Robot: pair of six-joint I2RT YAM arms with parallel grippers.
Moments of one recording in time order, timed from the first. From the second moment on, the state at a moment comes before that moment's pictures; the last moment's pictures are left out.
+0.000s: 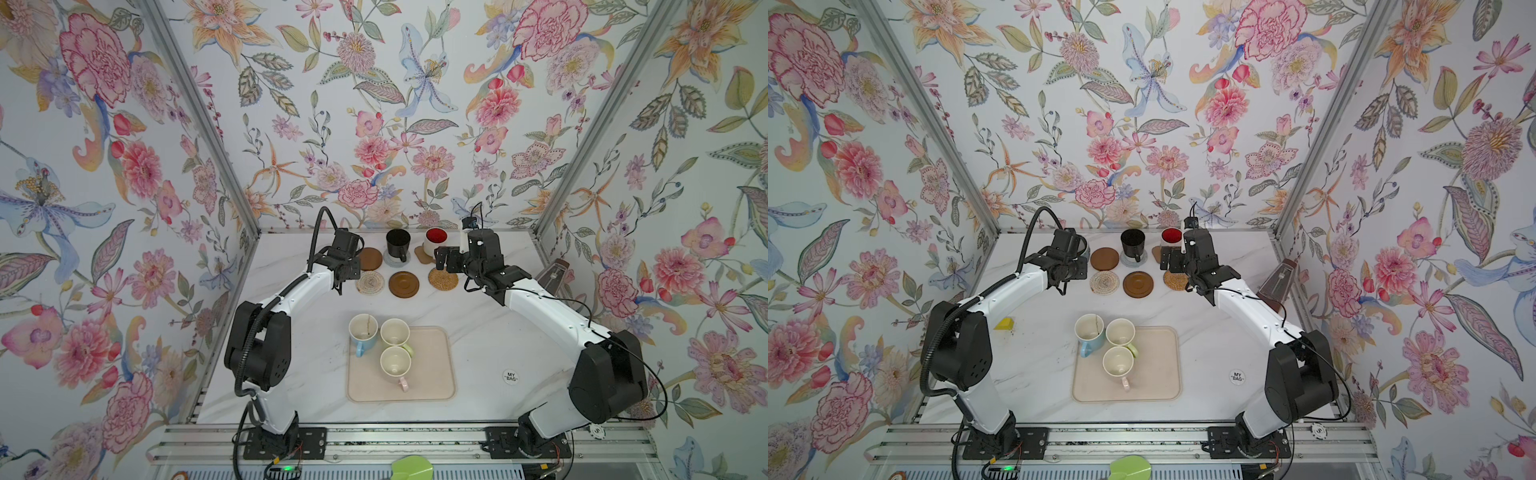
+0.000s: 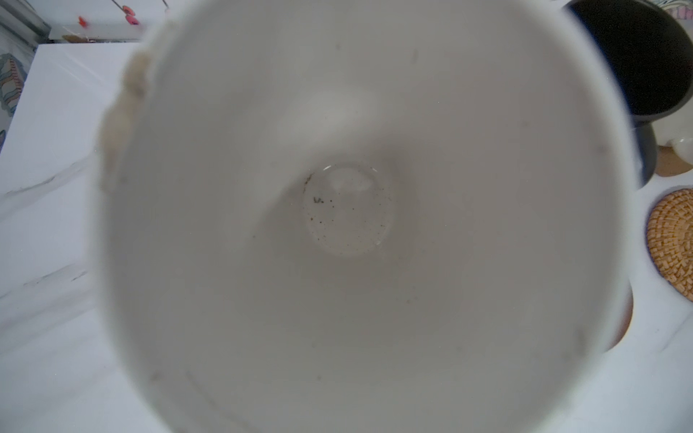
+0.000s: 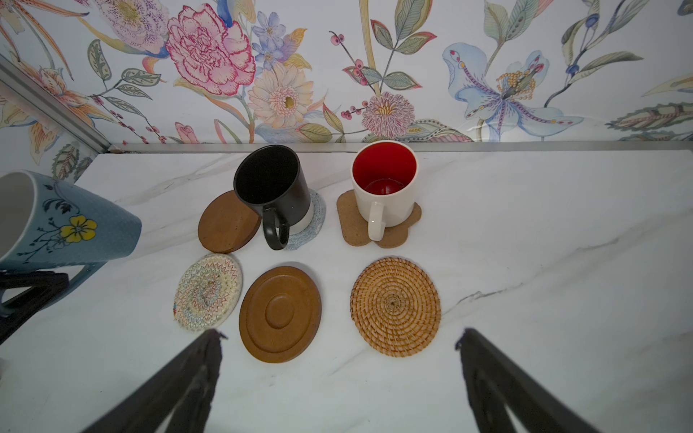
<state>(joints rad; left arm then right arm) -0.37 1.81 1.42 -0.48 -0.24 -0.26 0.43 1.54 1.23 -0.20 0.10 0.26</state>
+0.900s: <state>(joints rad) -0.36 2.08 1.60 -0.36 -0.16 -0.25 0.38 1.52 1.18 -0.20 0.08 0.26</state>
